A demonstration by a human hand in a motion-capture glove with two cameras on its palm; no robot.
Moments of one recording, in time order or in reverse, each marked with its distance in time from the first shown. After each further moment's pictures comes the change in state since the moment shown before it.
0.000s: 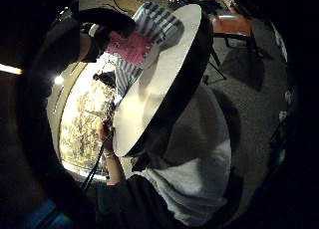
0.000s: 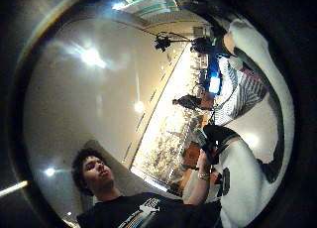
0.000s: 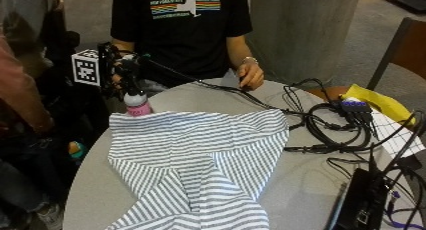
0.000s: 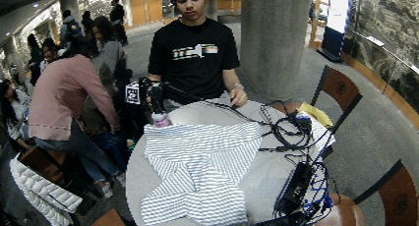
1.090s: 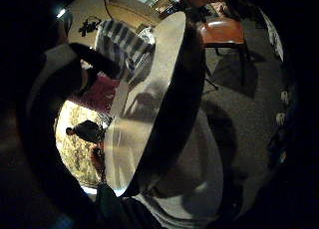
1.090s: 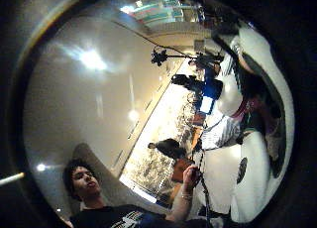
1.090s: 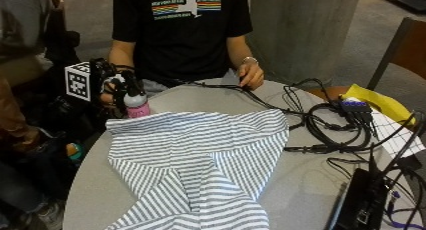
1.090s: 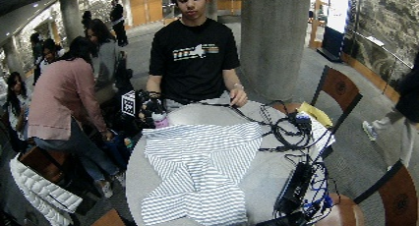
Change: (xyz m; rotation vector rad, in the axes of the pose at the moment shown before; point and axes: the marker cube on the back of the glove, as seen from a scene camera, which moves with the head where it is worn) arm 0.034 -0.058 0.006 0.139 0.057 -0.023
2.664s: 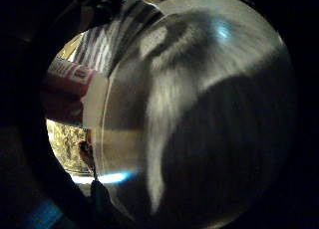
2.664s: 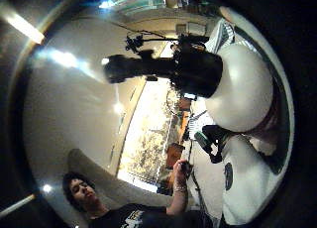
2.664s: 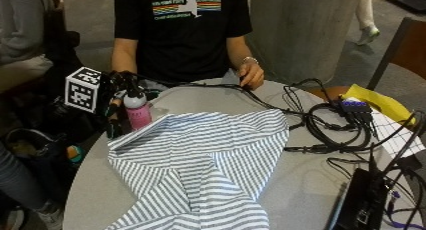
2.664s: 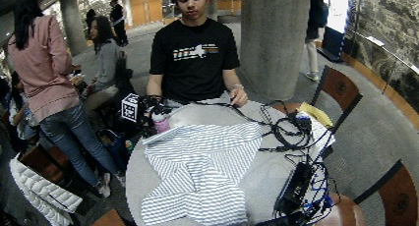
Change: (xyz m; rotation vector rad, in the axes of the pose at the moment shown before) arm 0.010 -0.035 0.047 -0.224 0.154 0.046
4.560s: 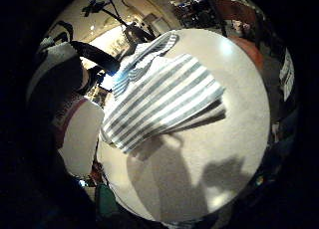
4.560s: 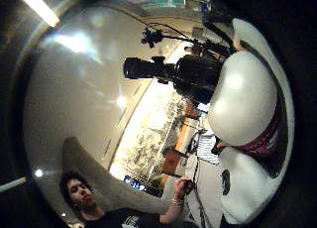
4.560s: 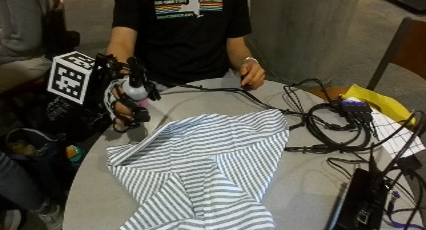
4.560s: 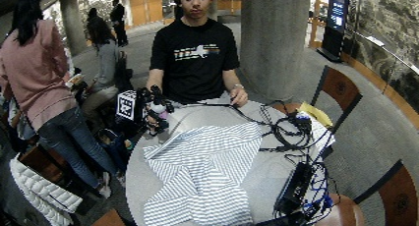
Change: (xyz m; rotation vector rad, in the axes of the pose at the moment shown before) arm -0.068 -0.076 0.007 0.019 0.090 -0.113
